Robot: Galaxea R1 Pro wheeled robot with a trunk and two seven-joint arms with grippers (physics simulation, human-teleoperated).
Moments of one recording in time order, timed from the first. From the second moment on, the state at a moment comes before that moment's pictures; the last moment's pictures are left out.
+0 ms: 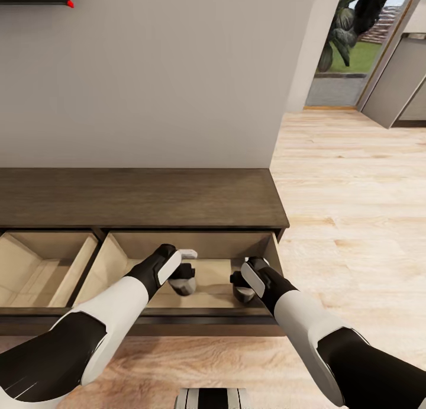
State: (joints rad) left arm -1.06 -0.14 -0.37 -0.37 0.52 0.77 0.31; right arm -0.98 0.17 0.32 -0.39 -0.54 0.65 -0.42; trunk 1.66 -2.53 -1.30
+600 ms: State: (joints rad) left arm -1.04 -0.14 -0.37 -0.38 0.52 0.73 0.31; right arm -0.98 0.17 0.32 -0.39 -0.54 0.65 -0.42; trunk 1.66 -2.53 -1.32
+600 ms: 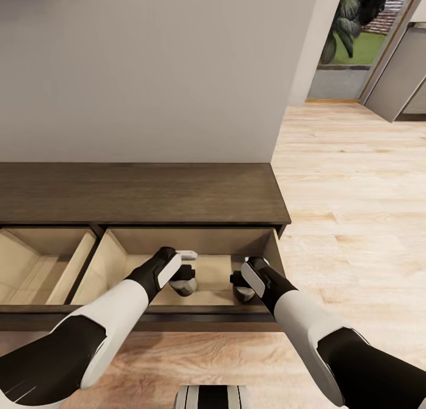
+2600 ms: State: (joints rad) left arm -1.03 -0.14 -0.37 -0.38 0.52 0.73 0.29; right arm -0.98 0.17 0.32 -0.39 -0.54 0.64 -0.42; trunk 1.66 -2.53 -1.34
